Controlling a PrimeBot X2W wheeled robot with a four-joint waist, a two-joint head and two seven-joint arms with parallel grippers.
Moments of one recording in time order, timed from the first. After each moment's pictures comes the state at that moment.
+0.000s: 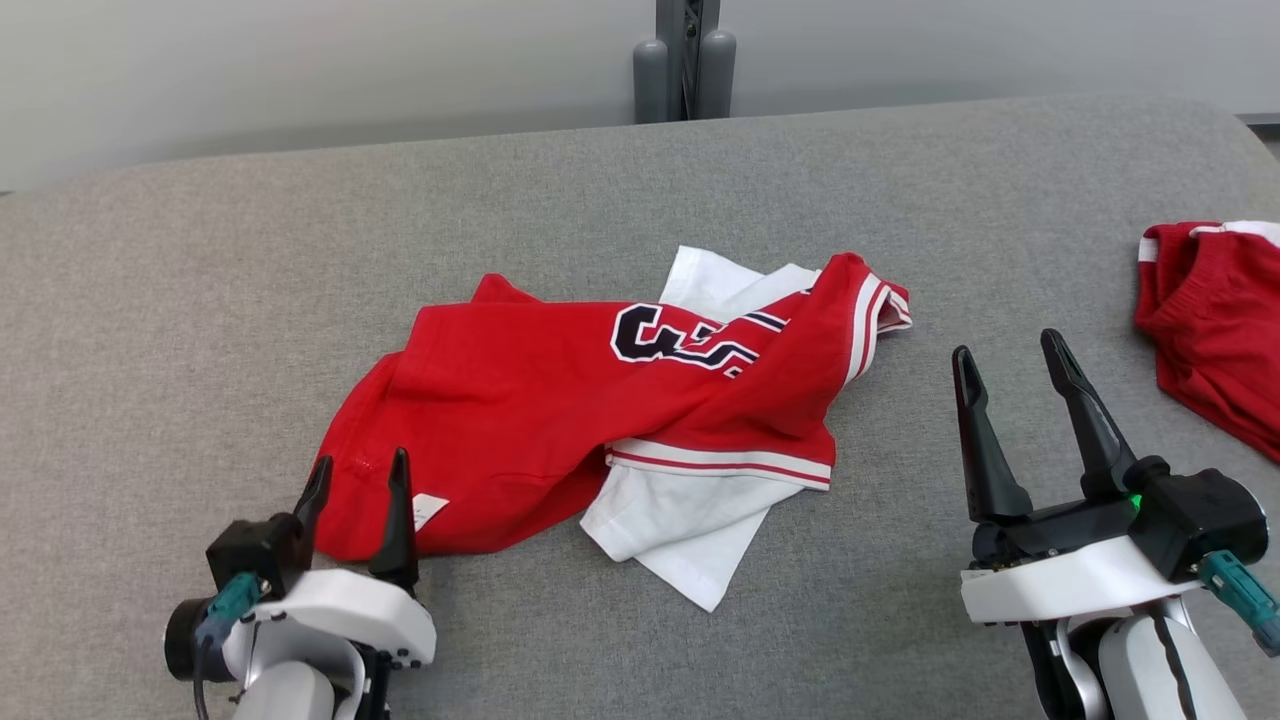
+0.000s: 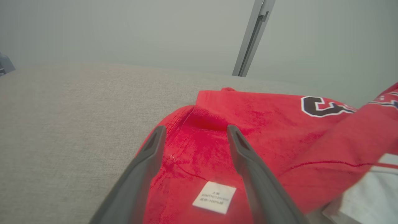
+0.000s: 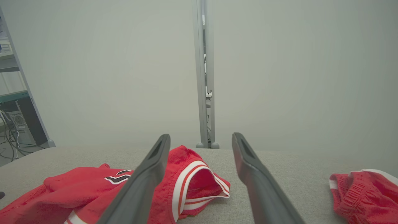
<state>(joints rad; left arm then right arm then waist) -0.19 0.05 -0.09 0.44 -0.31 0.01 -0.26 -0.16 -0.05 0.11 0.06 0.15 0.13 -0.26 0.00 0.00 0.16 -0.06</state>
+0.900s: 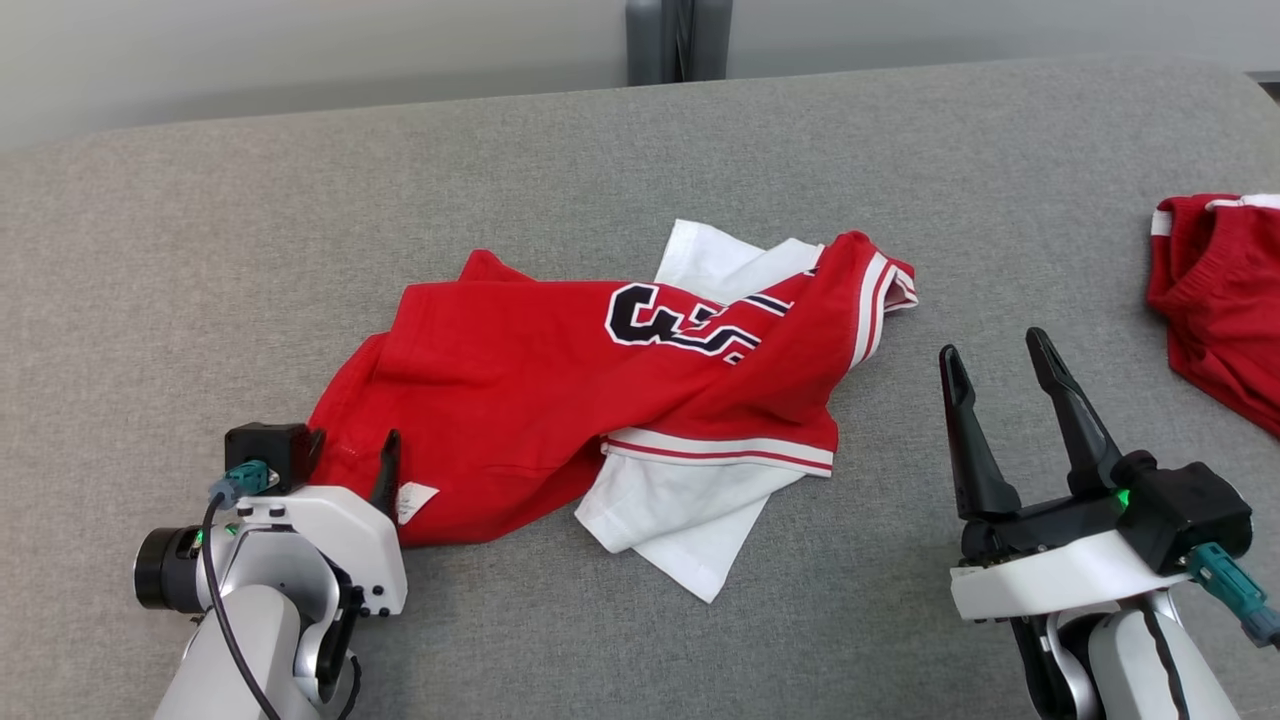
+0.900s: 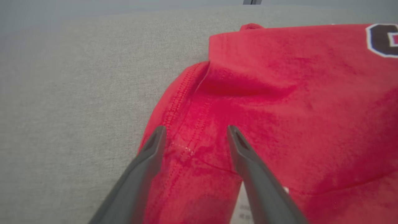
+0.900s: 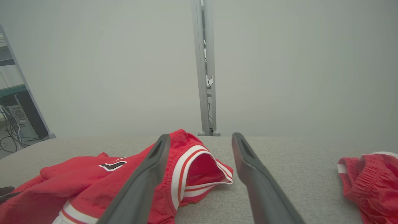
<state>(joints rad) -0.35 0.14 -0.17 0.55 -0.28 0.01 0.06 -0.18 -0.05 0.13 0.08 0.17 0.13 -0.26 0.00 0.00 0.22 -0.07</state>
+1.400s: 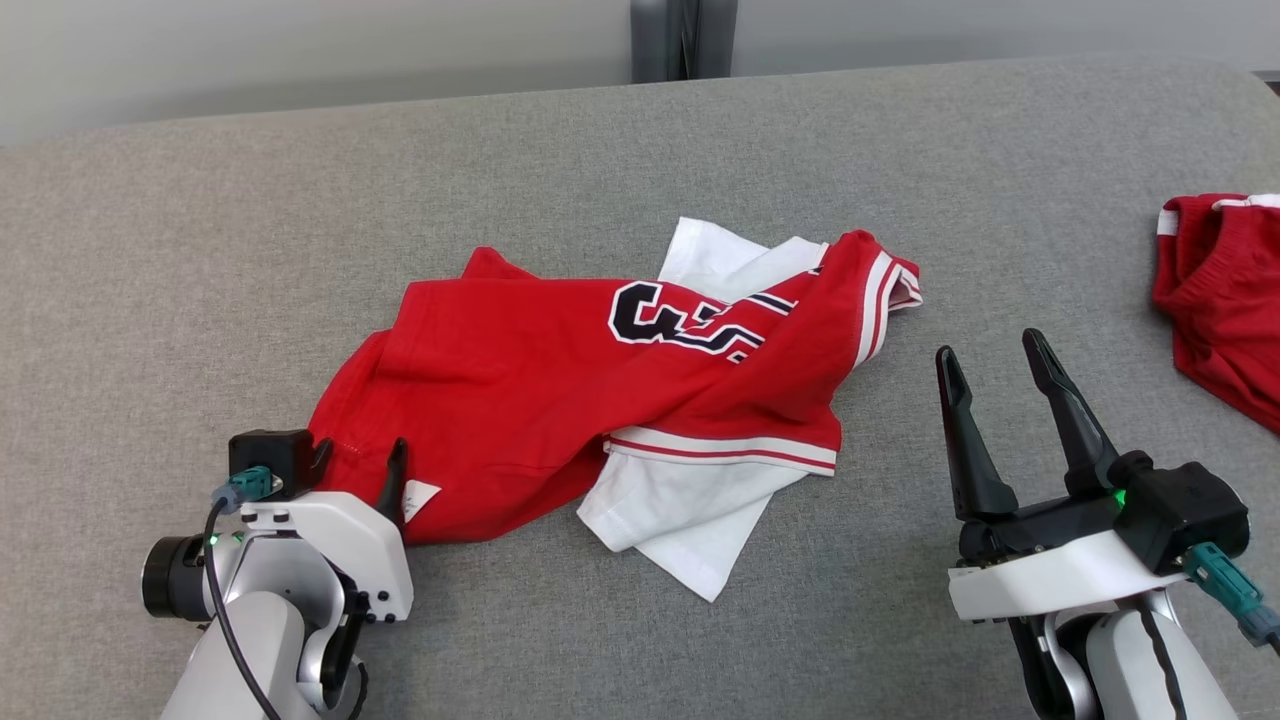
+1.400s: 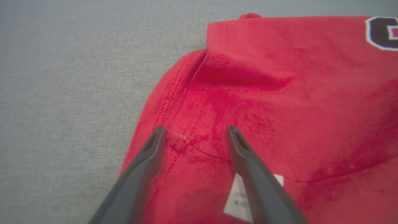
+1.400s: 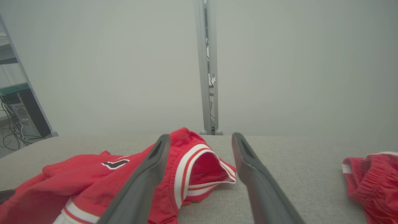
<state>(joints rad) -0.33 0.14 -0.18 0.52 -0.31 0.01 0.10 -0.18 -0.05 0.13 0.08 0.17 0.13 -0.26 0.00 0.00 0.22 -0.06</state>
